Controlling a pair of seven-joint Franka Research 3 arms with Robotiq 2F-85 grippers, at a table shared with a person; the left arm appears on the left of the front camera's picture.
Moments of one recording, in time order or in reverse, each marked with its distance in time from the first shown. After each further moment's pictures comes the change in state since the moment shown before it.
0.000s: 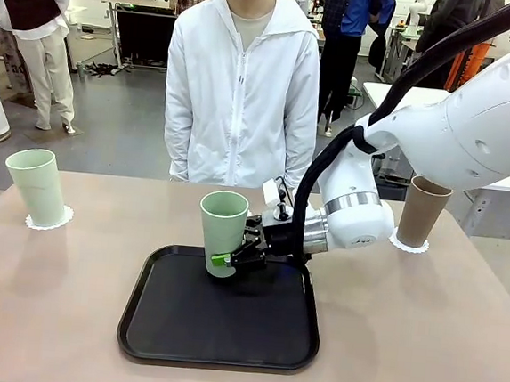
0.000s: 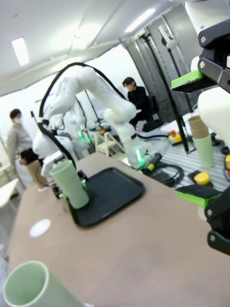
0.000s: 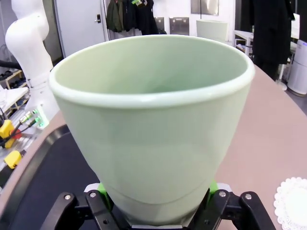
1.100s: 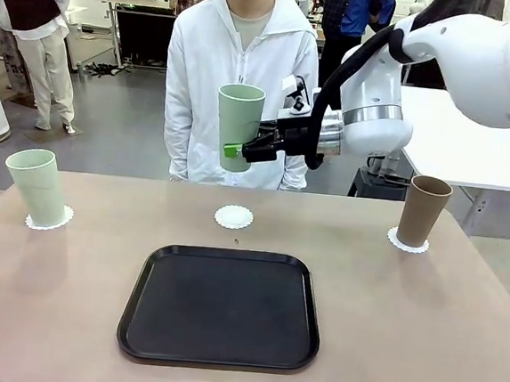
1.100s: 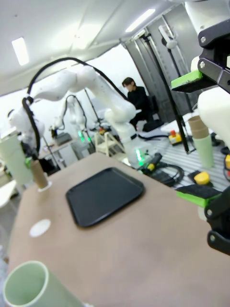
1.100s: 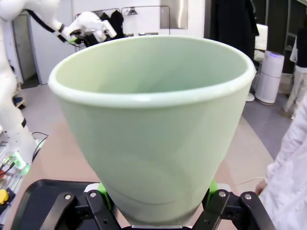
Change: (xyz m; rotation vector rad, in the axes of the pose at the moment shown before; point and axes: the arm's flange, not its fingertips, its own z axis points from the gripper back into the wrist) left arm 0.000 0.000 0.000 0.000 -0.001 0.000; right arm 0.154 -0.113 0.061 -0.150 -0.046 -0.001
